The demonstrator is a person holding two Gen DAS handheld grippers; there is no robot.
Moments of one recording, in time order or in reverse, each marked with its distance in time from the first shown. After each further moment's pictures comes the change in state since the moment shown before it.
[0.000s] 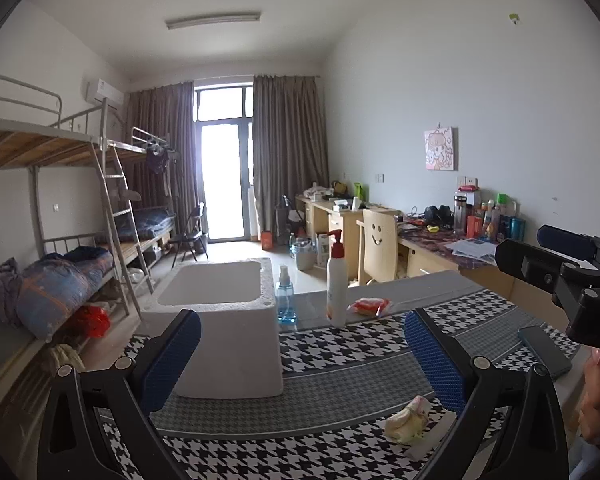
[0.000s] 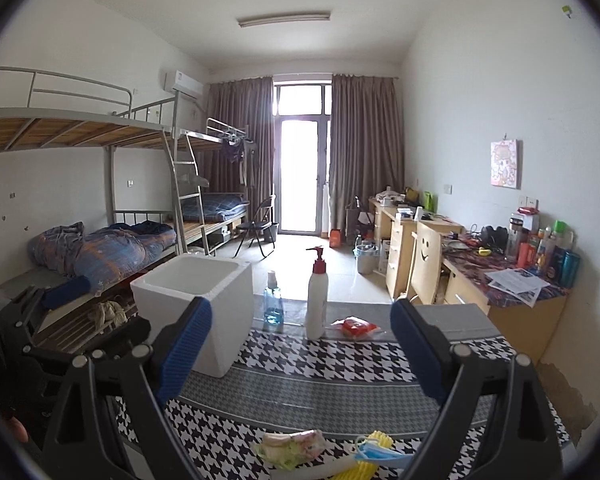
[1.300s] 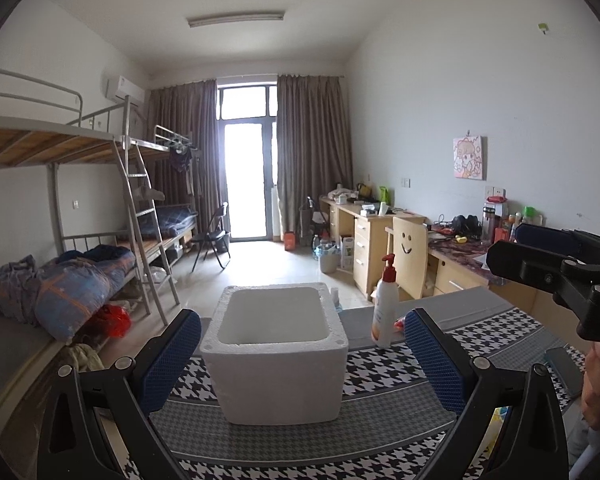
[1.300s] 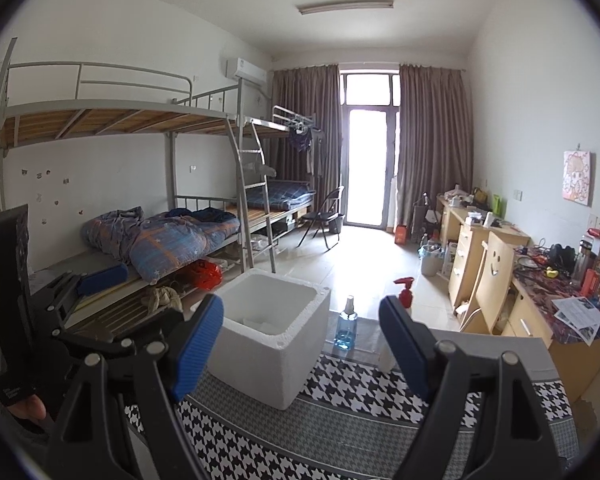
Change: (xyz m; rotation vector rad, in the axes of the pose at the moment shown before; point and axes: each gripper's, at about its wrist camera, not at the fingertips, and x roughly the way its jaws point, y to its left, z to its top) left arm 0.012 0.057 0.037 -0.026 0.004 0.082; right arm 0.055 0.034 0.053 -0.069 0.043 0.251
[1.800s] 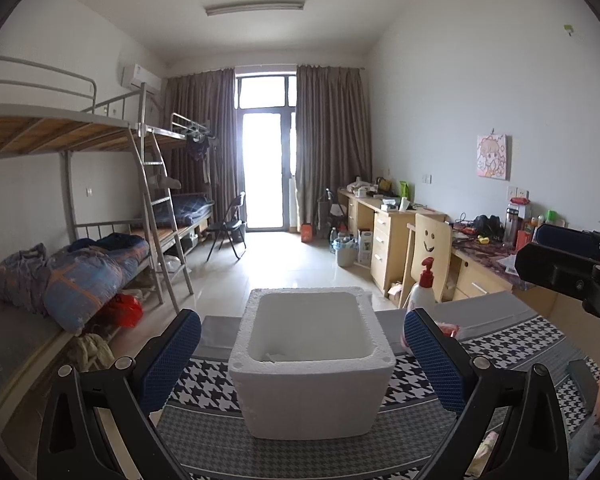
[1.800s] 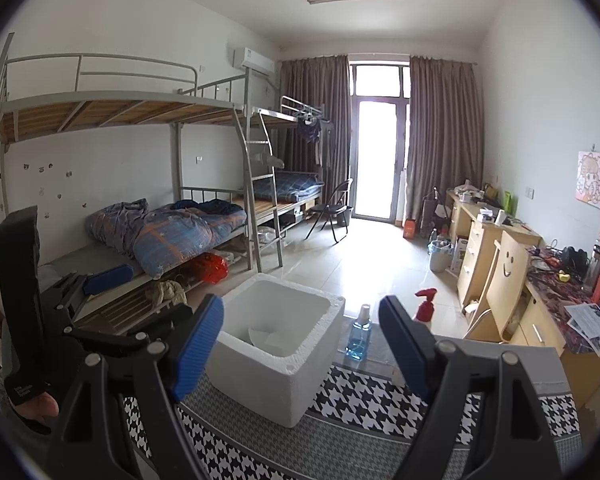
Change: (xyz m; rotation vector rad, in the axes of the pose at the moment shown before) left arm 0.036 0.032 0.015 -0.035 0.035 0.050; right arm 0.037 0.005 0.019 -0.014 0.041 0.035
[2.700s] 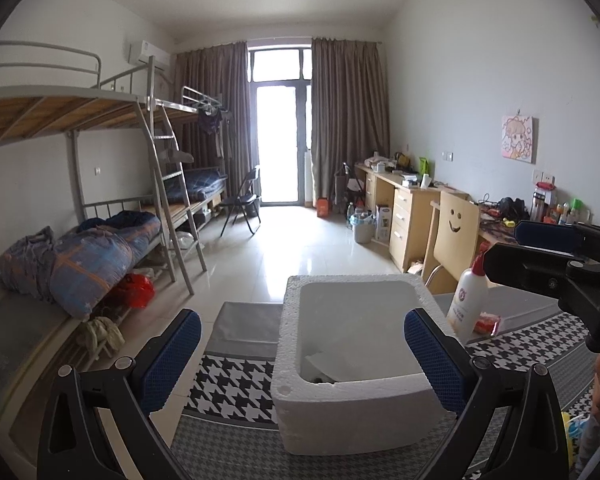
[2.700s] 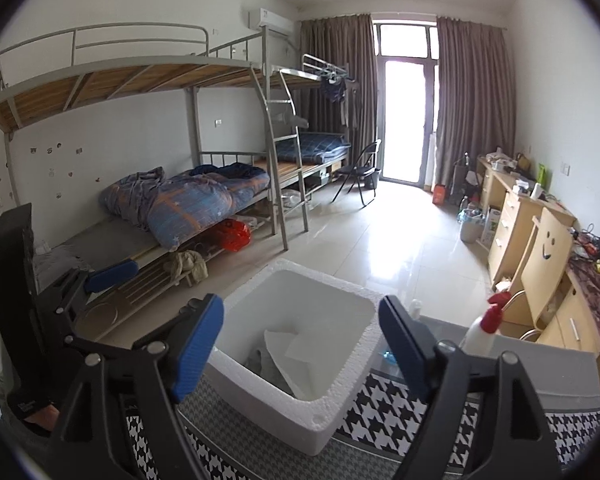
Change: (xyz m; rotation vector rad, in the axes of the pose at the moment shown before) left arm 0.061 0.040 0.002 -0.008 0.101 0.059; right arm 0.096 0.013 0.020 0.003 0.148 0.102
